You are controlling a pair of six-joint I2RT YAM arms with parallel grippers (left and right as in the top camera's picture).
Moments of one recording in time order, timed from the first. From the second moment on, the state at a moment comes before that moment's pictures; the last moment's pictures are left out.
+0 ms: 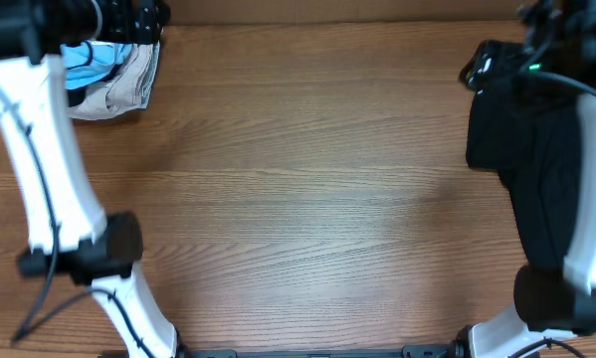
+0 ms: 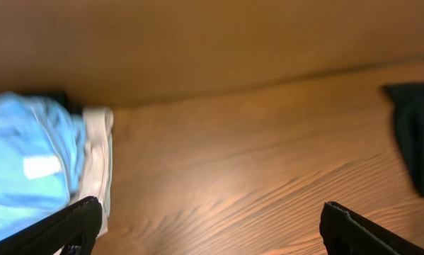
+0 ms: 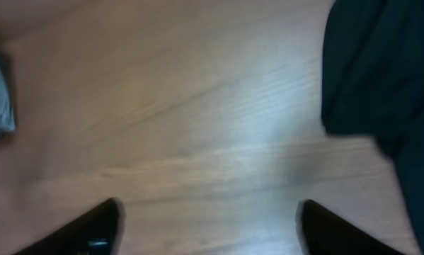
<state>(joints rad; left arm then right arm) 0.16 2.10 2.78 -1.44 0.45 0.14 -0.09 1.78 2.29 -1.56 -0.25 0.21</state>
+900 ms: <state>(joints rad) 0.16 1.95 2.80 -1.44 0.51 0.14 -0.09 1.38 2.73 -1.46 -0.23 0.18</state>
